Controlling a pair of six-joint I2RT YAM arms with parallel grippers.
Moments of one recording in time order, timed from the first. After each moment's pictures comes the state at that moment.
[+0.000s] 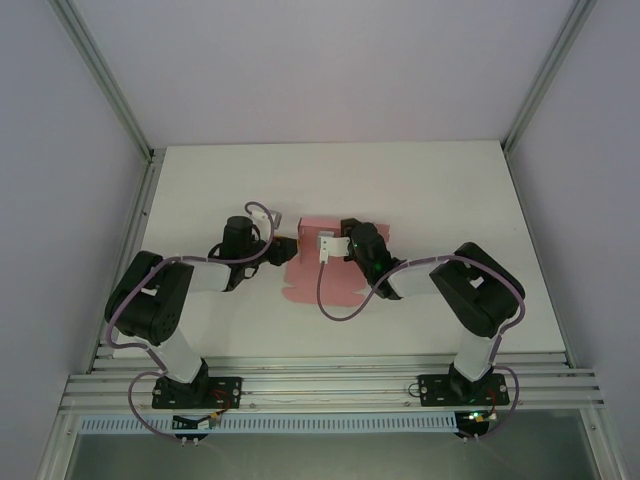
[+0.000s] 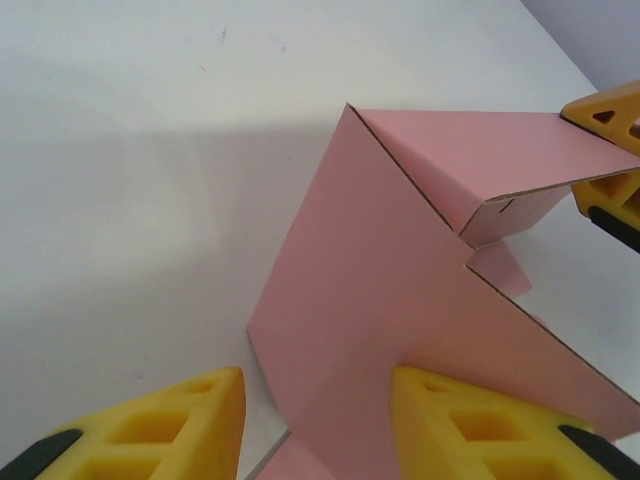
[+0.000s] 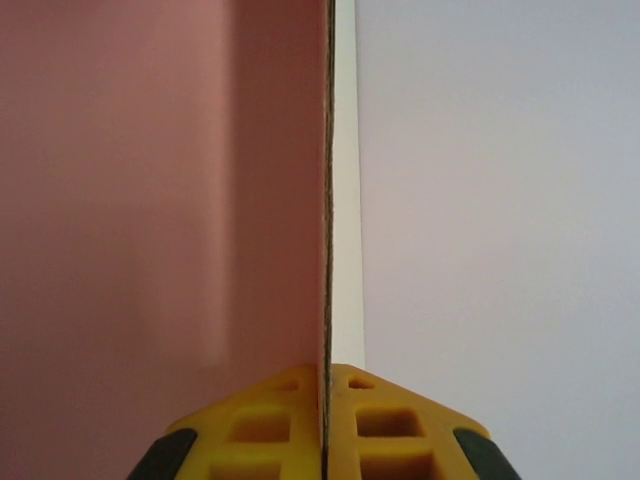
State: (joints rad) left arm -0.33 1.68 0.64 0.51 0.46 -0.26; right arm 0.72 1.79 0.75 0.71 0.34 -1.32
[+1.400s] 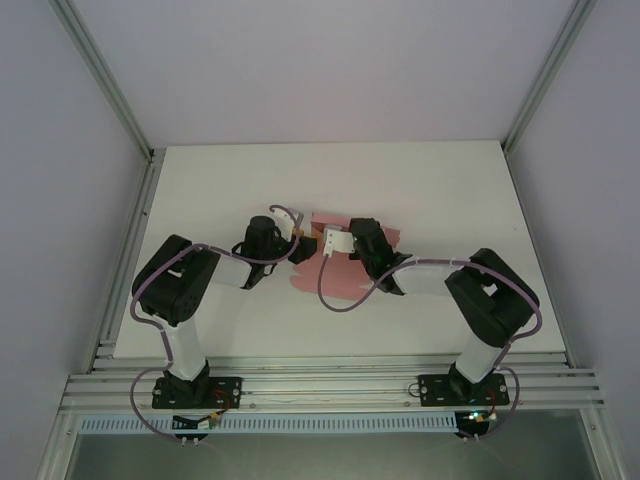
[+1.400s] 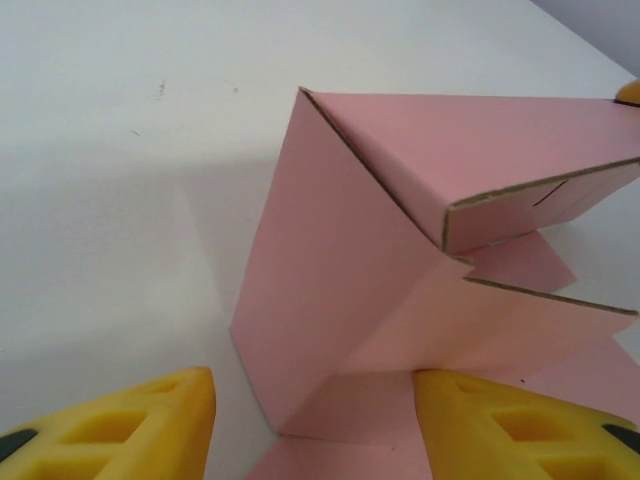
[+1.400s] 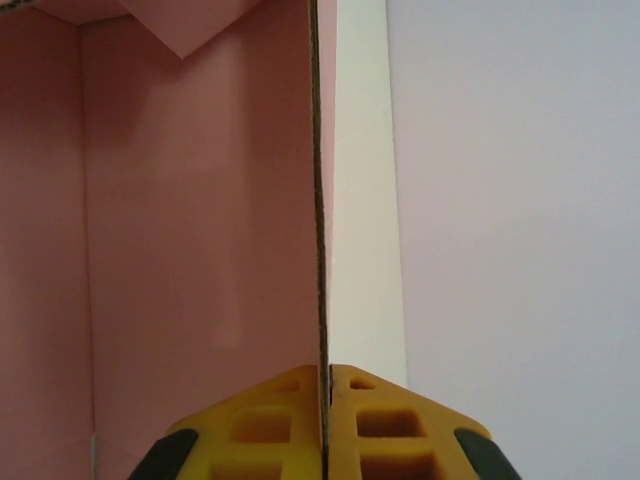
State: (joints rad) left arm -0.45 1.86 0.73 0.69 0.36 -0.17; right arm 0.72 1.70 0.79 0.43 0.42 -1.18
